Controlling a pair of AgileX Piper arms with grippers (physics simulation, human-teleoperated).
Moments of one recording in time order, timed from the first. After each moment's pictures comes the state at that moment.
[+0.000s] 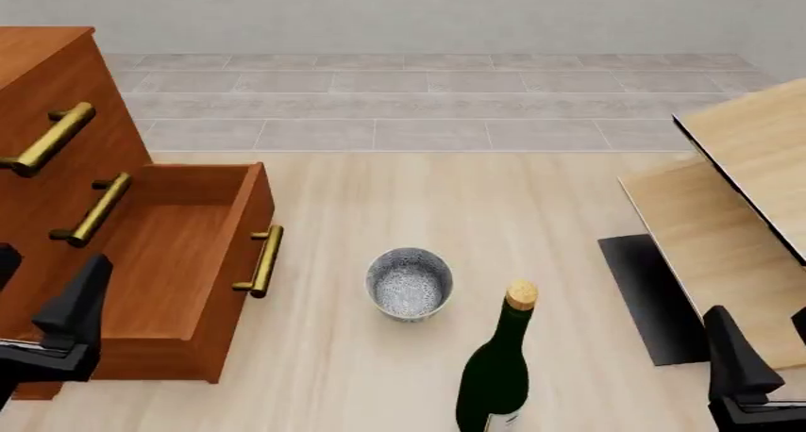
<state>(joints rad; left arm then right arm) -0.09 0.28 -0.15 -0.14 0.07 0.00 0.01 0.00 0.00 0.00</state>
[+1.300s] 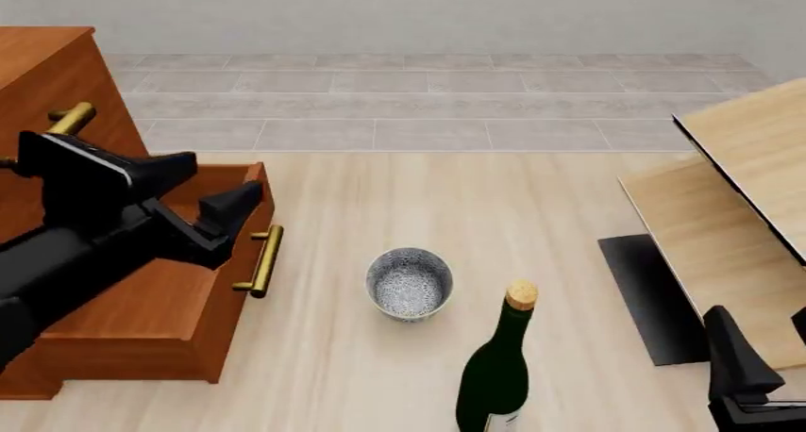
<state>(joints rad) -0.43 0.90 -0.58 -0.04 0.10 0.00 0.01 0.00 0.00 0.00</state>
